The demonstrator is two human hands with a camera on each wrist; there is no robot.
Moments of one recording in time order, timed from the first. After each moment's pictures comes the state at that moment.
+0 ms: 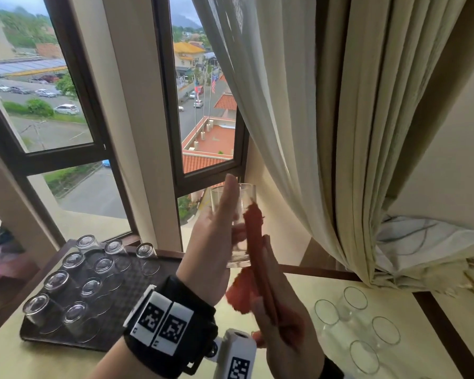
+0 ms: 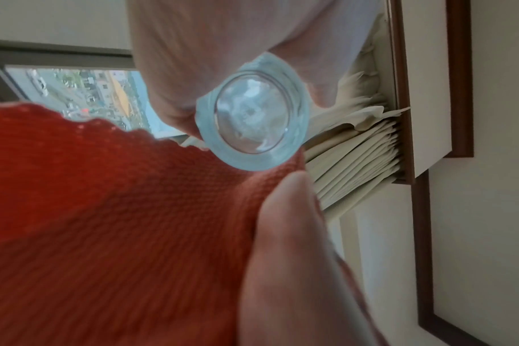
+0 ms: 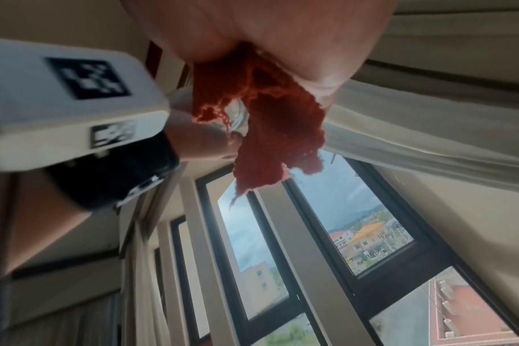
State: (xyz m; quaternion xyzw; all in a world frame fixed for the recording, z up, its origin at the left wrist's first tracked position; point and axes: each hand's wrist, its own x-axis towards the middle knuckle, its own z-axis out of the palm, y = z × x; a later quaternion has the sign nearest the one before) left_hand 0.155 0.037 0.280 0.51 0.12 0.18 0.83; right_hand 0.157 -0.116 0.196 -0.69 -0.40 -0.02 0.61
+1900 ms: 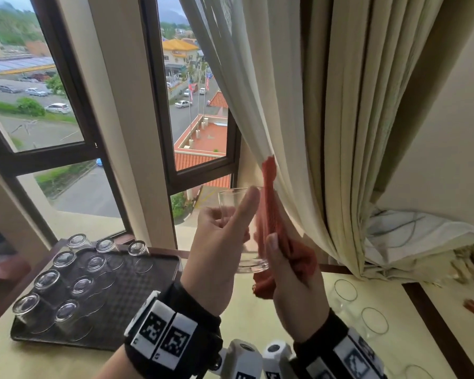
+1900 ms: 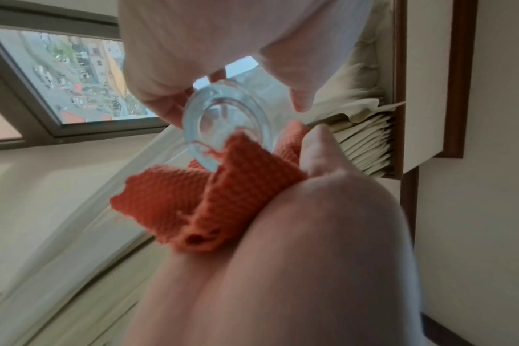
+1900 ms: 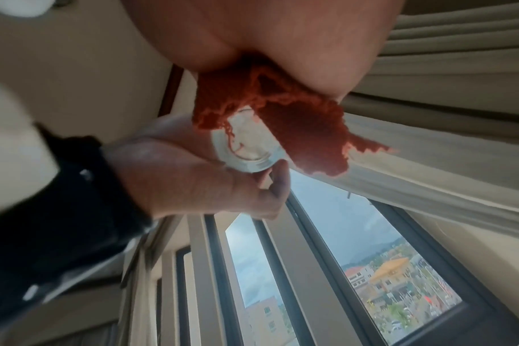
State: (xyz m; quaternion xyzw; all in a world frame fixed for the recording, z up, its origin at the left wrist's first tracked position) left_hand 0.153 0.005 0.282 0.51 0.16 0.19 0.82; right_hand 0.183 -0.116 0.244 -0.64 -0.30 0.05 0.71
